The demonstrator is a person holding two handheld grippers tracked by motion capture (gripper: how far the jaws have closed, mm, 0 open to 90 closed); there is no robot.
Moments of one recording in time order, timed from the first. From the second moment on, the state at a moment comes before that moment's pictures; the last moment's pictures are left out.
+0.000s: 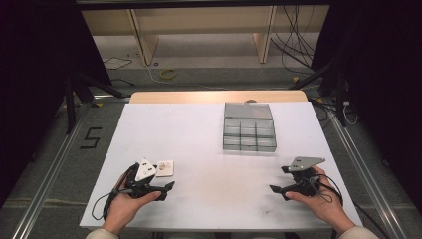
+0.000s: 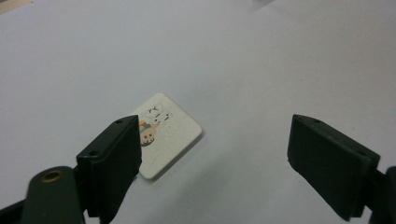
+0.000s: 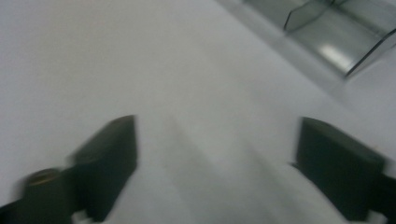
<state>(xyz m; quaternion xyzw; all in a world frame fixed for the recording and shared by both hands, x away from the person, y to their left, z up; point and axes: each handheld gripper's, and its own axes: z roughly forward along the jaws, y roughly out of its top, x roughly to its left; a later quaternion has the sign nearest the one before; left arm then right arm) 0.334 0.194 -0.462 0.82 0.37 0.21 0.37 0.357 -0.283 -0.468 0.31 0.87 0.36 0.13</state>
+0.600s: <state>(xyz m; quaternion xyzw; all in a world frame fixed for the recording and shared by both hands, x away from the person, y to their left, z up) 0.333 0.193 -0.463 0.82 0.38 0.21 0.37 0.362 -0.252 -0.452 0.26 0.87 0.40 0.12</state>
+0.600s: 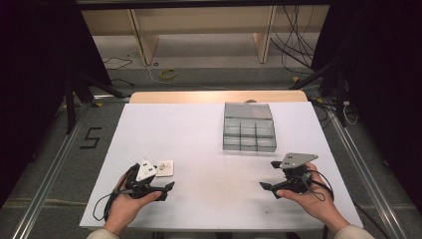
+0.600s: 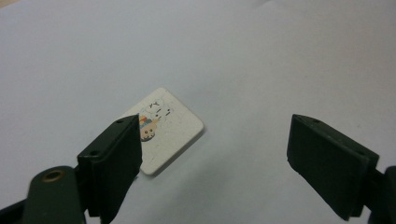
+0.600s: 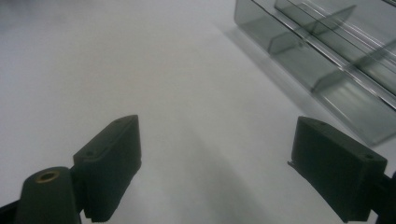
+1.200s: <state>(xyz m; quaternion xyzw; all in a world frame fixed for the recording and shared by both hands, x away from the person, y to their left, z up) 0.333 0.193 -0.464 0.82 0.38 0.21 0.37 0.403 -0.126 -0.453 0.17 0.90 0.39 0.11</state>
